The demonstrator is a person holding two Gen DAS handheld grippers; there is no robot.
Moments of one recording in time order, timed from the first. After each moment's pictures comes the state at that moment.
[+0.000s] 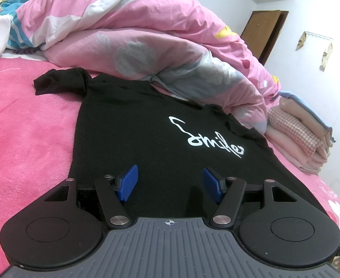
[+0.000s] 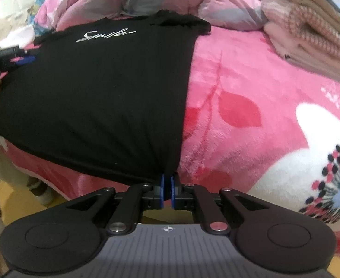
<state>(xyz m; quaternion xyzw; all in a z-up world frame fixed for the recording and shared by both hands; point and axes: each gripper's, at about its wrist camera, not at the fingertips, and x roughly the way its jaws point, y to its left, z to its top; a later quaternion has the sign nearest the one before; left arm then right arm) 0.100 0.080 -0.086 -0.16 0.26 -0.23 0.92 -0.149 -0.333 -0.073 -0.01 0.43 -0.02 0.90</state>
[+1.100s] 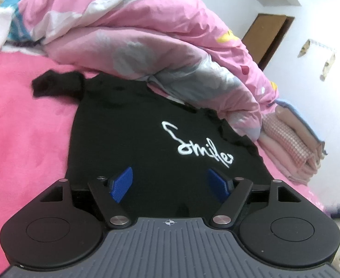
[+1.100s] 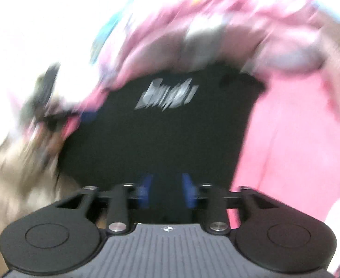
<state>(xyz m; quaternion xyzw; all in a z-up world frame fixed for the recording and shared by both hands) 0.110 0.076 -0.053 -0.18 0.29 -0.24 0.91 -0.058 -0.399 0.017 0.10 0.34 0.13 0.92</state>
